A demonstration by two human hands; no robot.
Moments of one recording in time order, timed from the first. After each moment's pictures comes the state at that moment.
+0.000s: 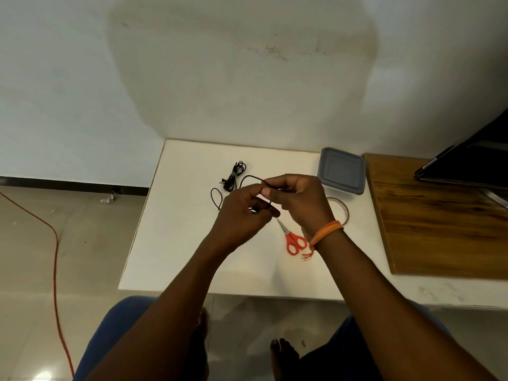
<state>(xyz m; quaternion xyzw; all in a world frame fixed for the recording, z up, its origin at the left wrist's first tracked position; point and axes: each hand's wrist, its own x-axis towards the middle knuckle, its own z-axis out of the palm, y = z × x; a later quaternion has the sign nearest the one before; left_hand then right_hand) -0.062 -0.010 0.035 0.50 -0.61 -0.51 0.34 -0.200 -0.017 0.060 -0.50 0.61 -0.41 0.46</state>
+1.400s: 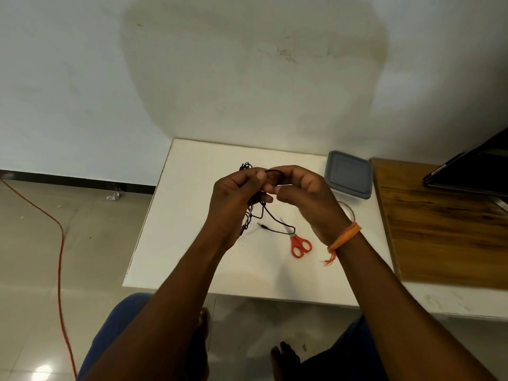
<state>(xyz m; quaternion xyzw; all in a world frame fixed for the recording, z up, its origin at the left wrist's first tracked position) -0.053 -0.021 0.048 0.44 -0.38 -0.63 0.51 -0.206 -0.020 0.072 -0.54 0.55 -0.39 0.52</state>
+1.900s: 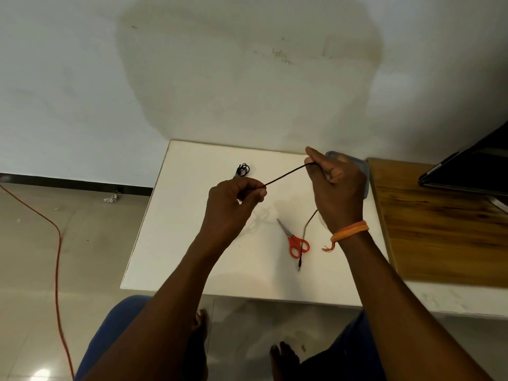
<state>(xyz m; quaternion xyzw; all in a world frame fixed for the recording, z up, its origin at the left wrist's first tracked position) -0.045 -0.022 0.030 0.55 -0.62 -0.39 0.41 -0.231 -0.034 0.061 -0.59 0.64 -0.48 0.09</state>
